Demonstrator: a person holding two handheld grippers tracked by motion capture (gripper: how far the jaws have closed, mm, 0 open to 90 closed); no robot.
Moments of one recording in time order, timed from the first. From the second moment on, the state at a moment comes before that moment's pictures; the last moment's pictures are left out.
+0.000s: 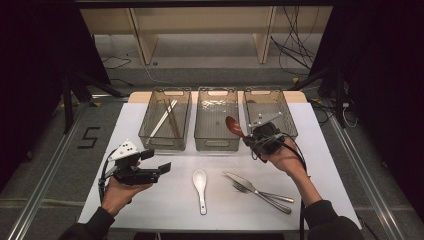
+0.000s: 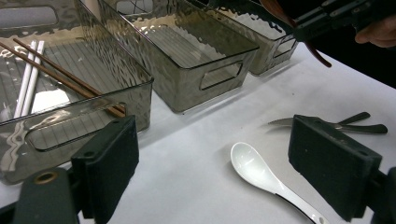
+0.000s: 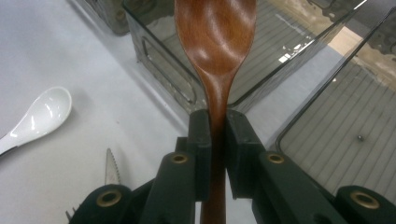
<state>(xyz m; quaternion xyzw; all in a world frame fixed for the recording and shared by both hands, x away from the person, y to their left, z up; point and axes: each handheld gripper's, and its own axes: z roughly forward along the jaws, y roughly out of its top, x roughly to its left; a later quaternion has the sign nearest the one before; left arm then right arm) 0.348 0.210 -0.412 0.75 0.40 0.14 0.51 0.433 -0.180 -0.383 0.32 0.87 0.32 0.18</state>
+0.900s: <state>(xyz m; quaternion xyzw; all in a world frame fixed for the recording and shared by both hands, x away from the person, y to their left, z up) 0.345 0.208 -0.412 0.75 0.39 0.14 0.52 0.488 -0.154 -0.370 0.38 0.84 0.34 0.18</state>
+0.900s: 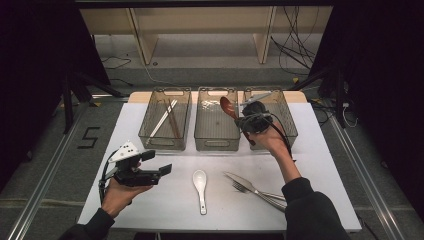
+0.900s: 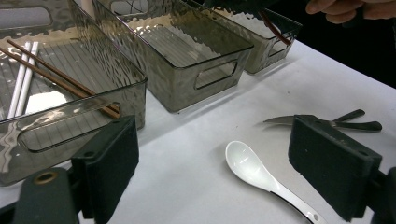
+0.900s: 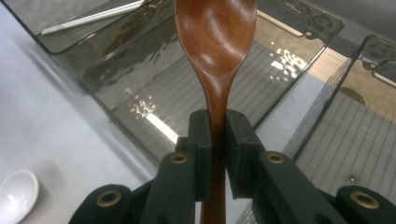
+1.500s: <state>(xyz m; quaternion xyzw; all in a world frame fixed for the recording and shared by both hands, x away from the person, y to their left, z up) 0.346 0.207 -0.412 0.75 0.39 0.14 0.51 0.516 -0.133 -0.365 0.41 0.83 0.35 0.18</state>
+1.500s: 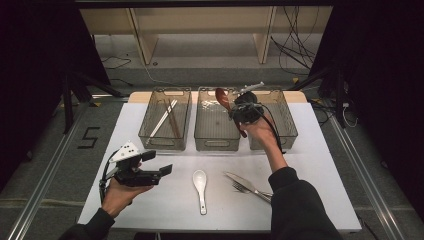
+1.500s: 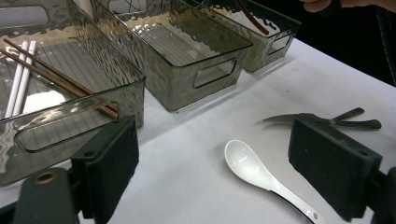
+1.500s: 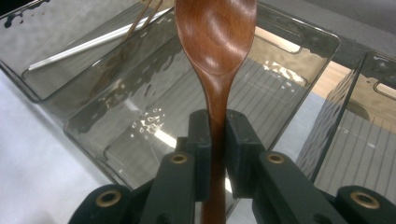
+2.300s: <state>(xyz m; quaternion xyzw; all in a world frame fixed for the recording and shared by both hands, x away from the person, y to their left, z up) 0.346 0.207 -0.413 0.75 0.39 0.14 0.51 0.530 -0.112 -0.374 0.43 0.81 0.35 0.17</state>
